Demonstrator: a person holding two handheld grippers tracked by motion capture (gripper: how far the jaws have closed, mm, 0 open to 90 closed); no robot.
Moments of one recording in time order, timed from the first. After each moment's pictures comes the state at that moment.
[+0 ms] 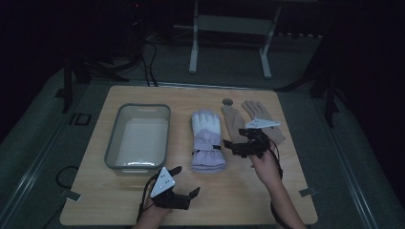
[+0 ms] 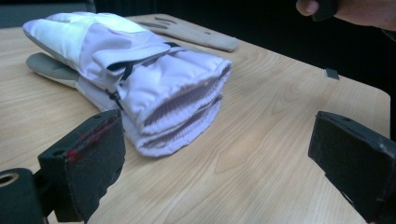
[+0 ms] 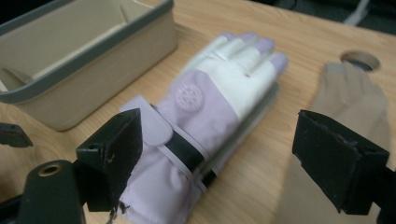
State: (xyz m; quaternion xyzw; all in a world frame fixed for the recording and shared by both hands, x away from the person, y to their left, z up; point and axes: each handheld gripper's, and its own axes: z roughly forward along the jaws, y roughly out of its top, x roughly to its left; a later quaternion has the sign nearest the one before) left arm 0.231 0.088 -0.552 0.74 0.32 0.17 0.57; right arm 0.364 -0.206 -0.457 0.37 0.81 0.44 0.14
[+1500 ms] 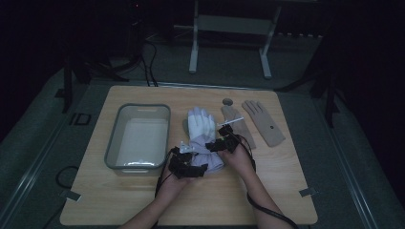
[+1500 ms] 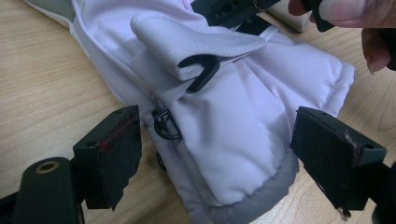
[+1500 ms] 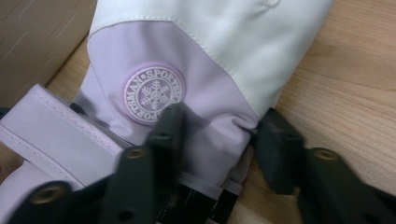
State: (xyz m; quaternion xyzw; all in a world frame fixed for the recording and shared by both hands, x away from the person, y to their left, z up) left arm 0.321 0.047 -0.558 0.77 0.48 0.08 0.41; right arm 0.427 -0.144 -0.539 0.43 0.84 0.33 0.02
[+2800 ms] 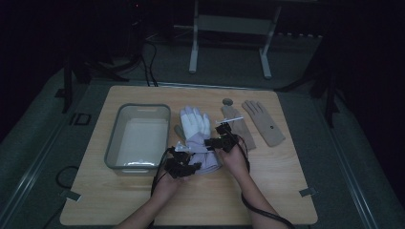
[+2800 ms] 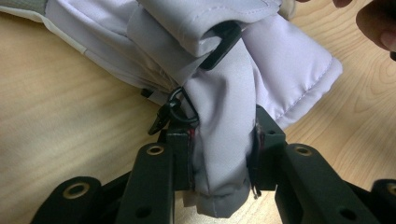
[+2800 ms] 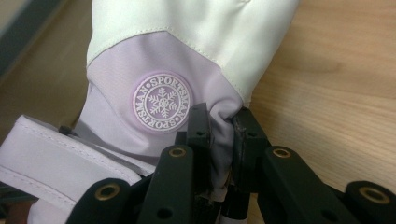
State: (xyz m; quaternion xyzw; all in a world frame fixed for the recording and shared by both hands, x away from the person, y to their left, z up) left arm 0.320 0.060 -0.548 0.78 0.46 0.05 0.41; right arm 0.414 -0.131 -0.518 0.47 0.81 0.36 0.03
